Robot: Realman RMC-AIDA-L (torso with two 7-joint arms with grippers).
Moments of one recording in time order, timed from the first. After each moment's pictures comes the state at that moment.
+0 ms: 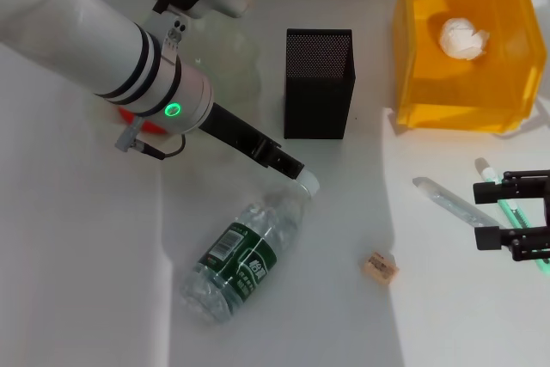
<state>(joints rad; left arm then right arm) -0.75 -2.08 1.53 1.01 2.34 1.22 -2.62 0.42 1.94 -0.64 -0.73 -2.12 -1.91 1.44</state>
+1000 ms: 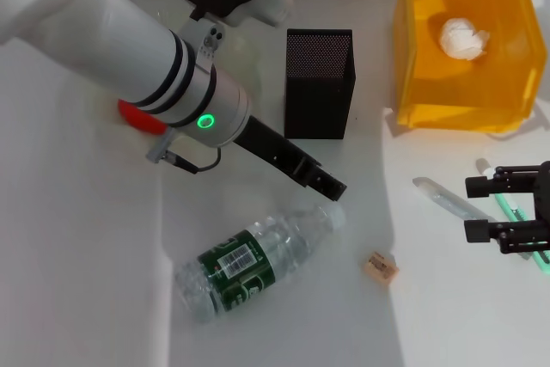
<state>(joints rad) -0.76 -2.08 1.63 1.06 2.24 1.25 -2.65 0.43 1.96 -0.64 -0.72 -2.13 -1.86 1.43</state>
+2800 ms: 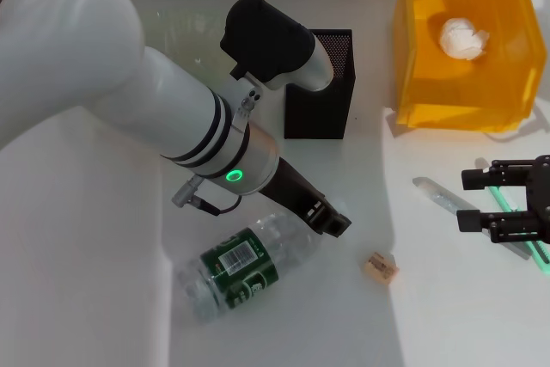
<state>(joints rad) -0.71 -2.08 1.88 1.10 2.22 1.11 -2.68 0.43 1.96 -0.64 -0.70 -2.13 -1.80 1.43</state>
